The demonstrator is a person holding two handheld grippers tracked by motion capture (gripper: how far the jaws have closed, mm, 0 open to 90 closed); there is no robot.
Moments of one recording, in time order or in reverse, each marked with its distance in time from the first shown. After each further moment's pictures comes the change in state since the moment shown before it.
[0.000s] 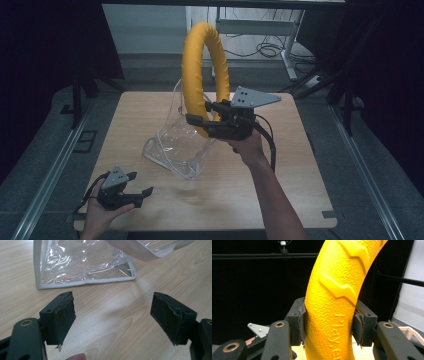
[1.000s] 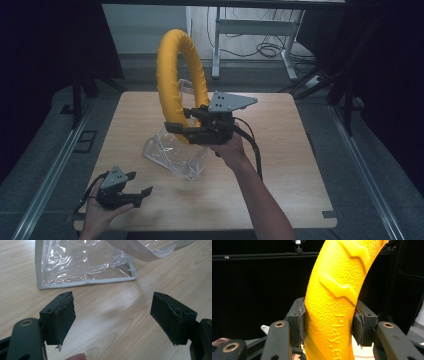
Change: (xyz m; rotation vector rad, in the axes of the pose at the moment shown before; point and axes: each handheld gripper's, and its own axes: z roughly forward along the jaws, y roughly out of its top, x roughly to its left) left arm 0.002 -0.001 -0.001 0.000 0.002 0.002; right arm 0.016 -0.007 0.037 0.004 0.115 0.019
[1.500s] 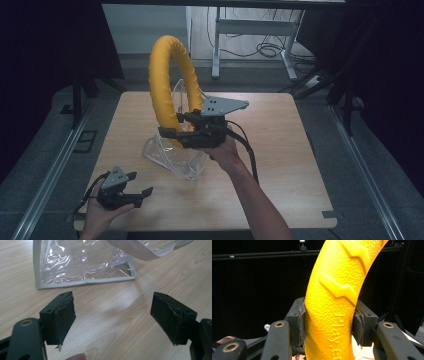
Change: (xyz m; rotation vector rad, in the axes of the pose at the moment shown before) left arm -0.001 0.000 0.001 0.004 -0.002 0.002; right arm 0.004 -0.009 0.013 0.008 0.036 0.016
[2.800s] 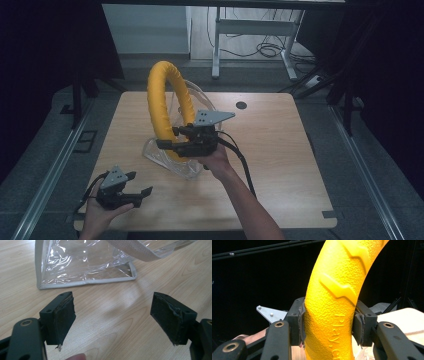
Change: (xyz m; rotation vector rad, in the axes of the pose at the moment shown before) left arm 0.001 0.000 -0.002 -0.002 0.000 0.000; right arm -0.014 -0.054 0.024 0.041 0.038 0.109
